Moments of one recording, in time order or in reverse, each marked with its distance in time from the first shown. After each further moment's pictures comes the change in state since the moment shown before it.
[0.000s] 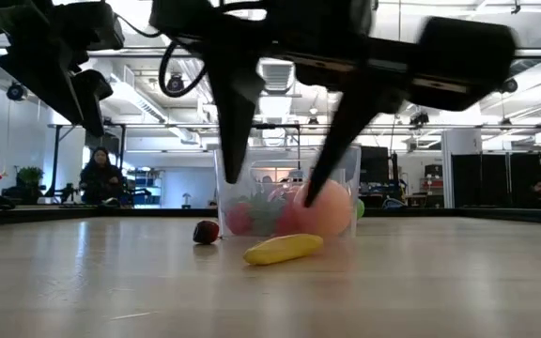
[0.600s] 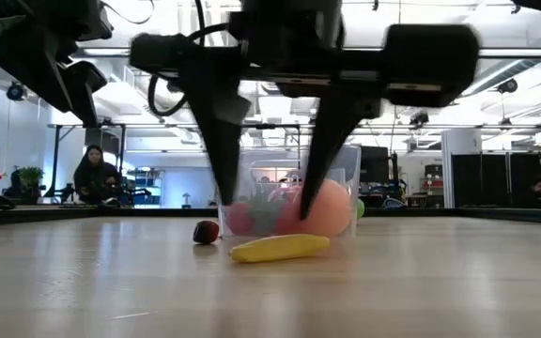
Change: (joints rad) left arm 0.000 -0.095 -0.003 -0.060 -0.002 0.045; right arm -0.029 0.145 0.247 -0.215 -0.071 0.016
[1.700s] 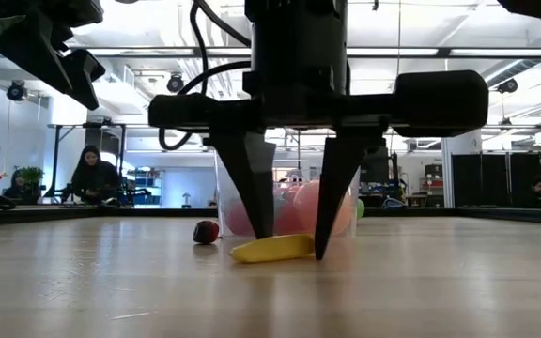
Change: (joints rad) left arm 0.000 -0.095 -0.002 0.002 -0.002 0.048; right arm -0.030 0.020 -0.052 -0.006 -0.051 -0.020
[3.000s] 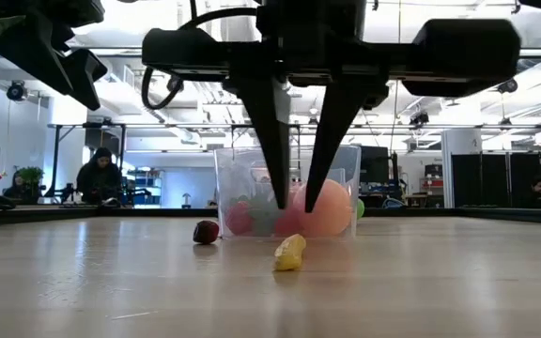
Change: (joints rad) left arm 0.000 0.011 -0.001 0.008 0.000 0.023; right arm 0.051 -0.005 0.087 -0.086 0.098 -0.050
